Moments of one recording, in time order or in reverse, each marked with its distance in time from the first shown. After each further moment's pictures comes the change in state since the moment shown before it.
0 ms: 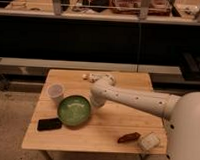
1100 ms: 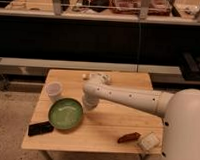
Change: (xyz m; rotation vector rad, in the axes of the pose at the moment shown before) arm -0.039 0.000 -0.004 -0.047 -0.067 0.017
